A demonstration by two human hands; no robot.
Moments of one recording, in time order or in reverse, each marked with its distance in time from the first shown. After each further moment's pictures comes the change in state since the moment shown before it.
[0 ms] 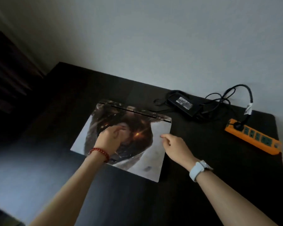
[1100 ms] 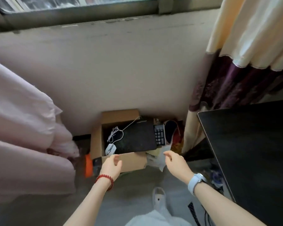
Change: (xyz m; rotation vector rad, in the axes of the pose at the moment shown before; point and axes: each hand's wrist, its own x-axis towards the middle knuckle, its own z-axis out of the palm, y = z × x) left_hand -0.505 -0.526 -0.246 -0.417 0.534 -1.202; right_hand -0.185 -0.463 0.552 -0.345 -0.791 -0.511
